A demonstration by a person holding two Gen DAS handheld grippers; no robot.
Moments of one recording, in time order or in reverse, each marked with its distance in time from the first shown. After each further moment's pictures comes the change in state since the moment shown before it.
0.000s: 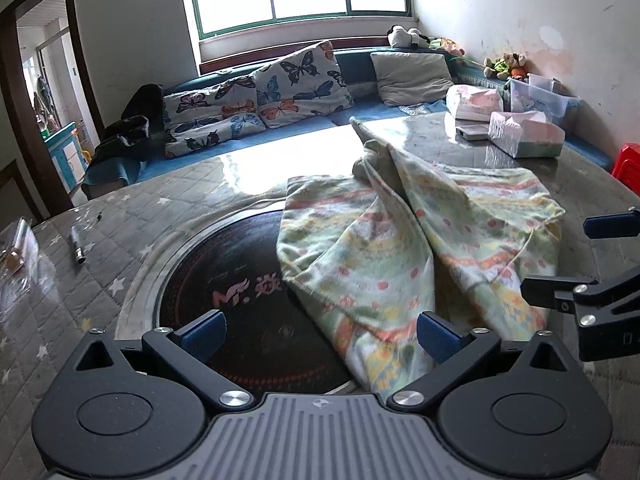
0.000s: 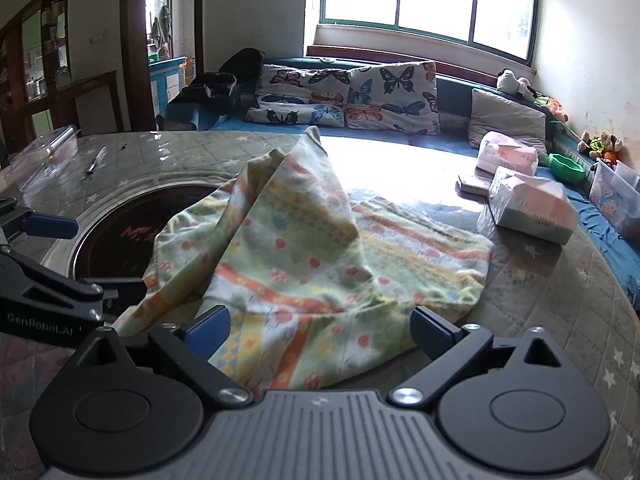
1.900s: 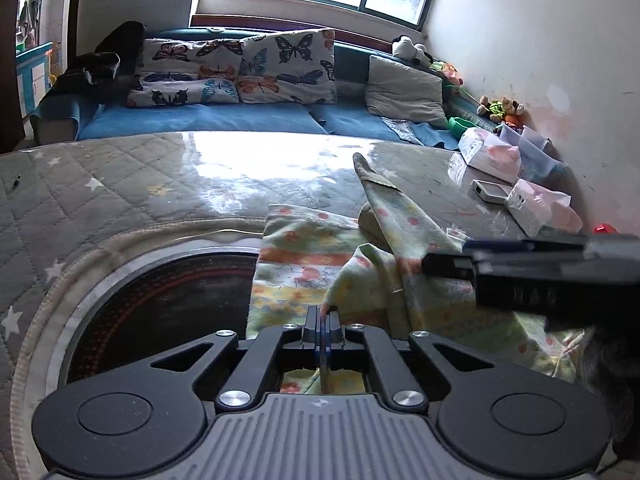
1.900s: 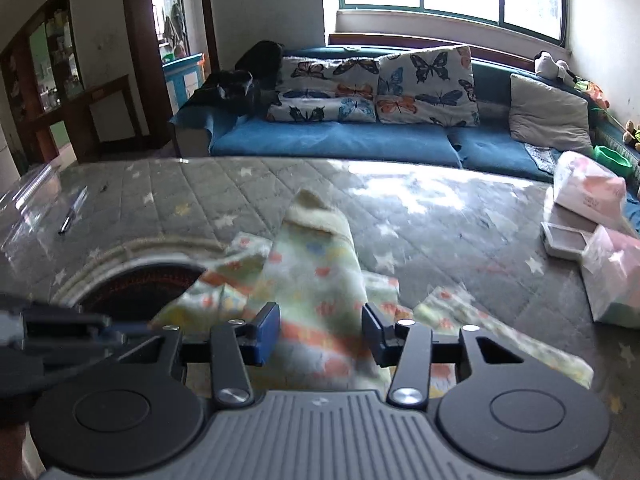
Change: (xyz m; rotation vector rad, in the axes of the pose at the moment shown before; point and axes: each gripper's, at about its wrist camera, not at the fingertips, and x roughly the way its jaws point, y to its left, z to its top) left arm 0.105 0.058 0.058 -0.233 0.049 -0.202; right arm 0.142 -0.003 0.109 0.048 0.049 0.135
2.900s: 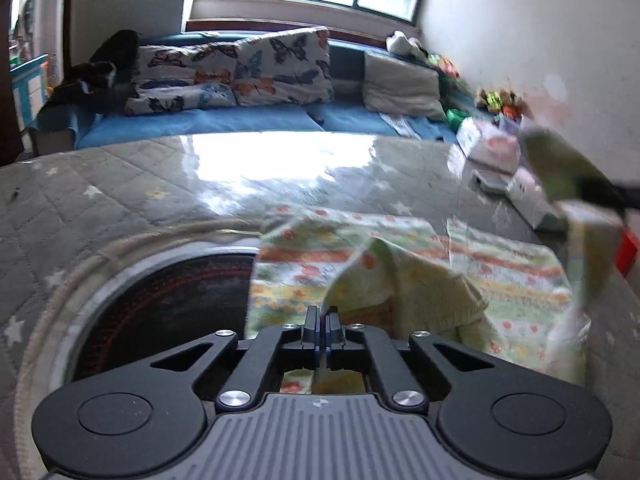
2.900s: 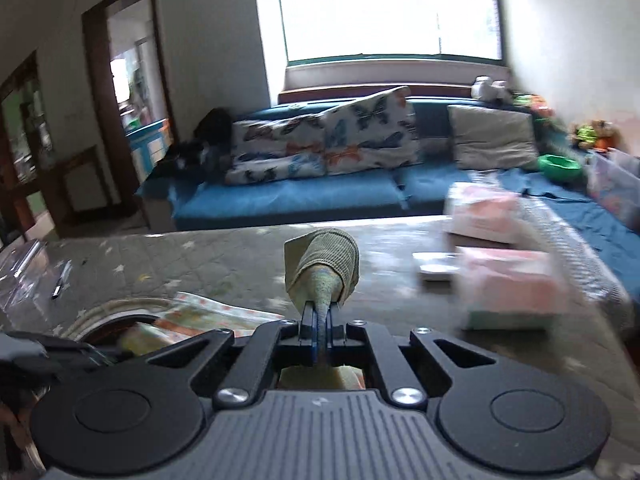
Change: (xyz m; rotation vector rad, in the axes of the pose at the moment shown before) left arm -0.009 0.000 0.000 0.018 -0.024 0.021; right arm -0.134 -0.105 -0.027 0.134 -0.183 -0.117
